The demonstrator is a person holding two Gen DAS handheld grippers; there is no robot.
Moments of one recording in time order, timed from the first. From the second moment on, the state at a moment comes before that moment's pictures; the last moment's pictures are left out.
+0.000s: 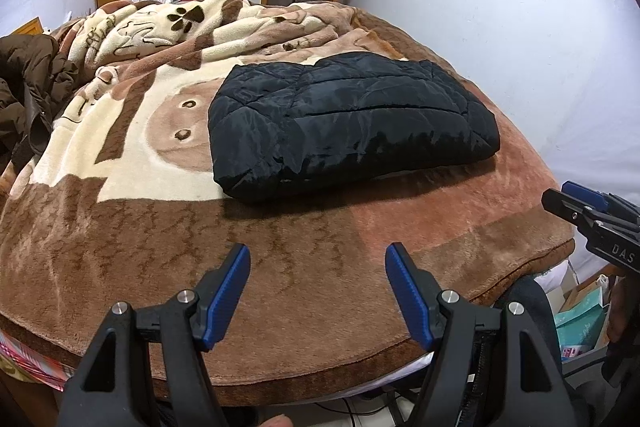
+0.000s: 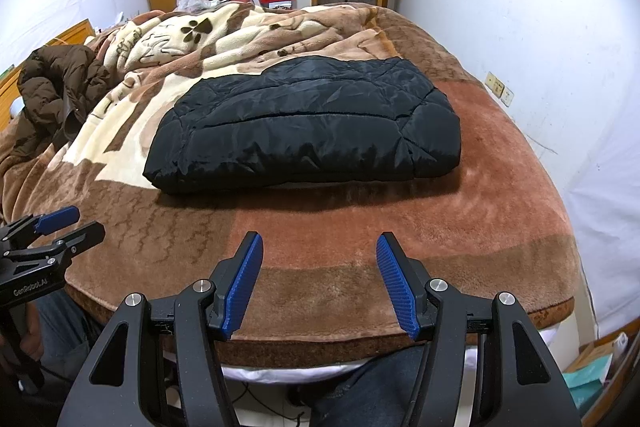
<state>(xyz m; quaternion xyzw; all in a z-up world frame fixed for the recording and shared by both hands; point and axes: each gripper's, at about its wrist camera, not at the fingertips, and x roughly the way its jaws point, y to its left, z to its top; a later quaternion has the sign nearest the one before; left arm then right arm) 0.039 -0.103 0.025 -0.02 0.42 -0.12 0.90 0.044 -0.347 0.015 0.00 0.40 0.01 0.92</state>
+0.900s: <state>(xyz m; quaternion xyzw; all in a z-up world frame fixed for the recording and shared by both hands) 0.041 -0.115 0.023 -0.02 0.43 -0.14 0.89 0.045 -0.354 0.013 -0.01 0.40 0.01 0.92</state>
